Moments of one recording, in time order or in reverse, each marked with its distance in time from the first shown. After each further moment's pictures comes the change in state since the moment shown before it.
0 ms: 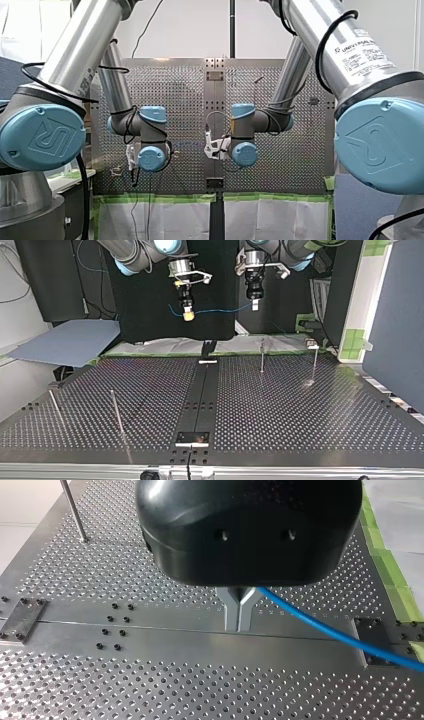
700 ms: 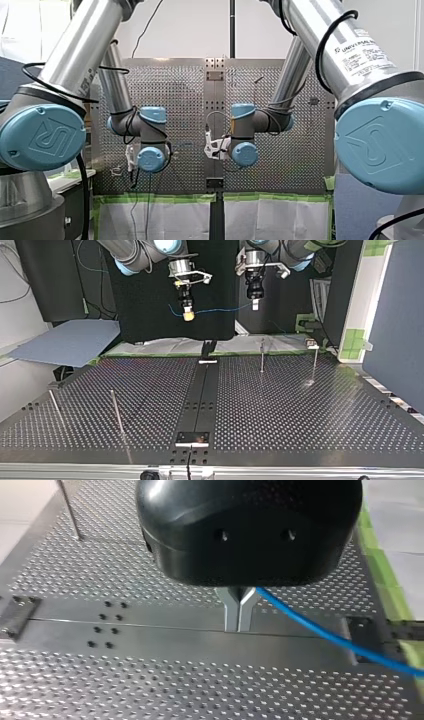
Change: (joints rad) left arm 0.003 -0.013 -0.001 -0.011 -0.001 -0.001; right arm 0.000 0.000 0.000 0.000 0.000 0.000
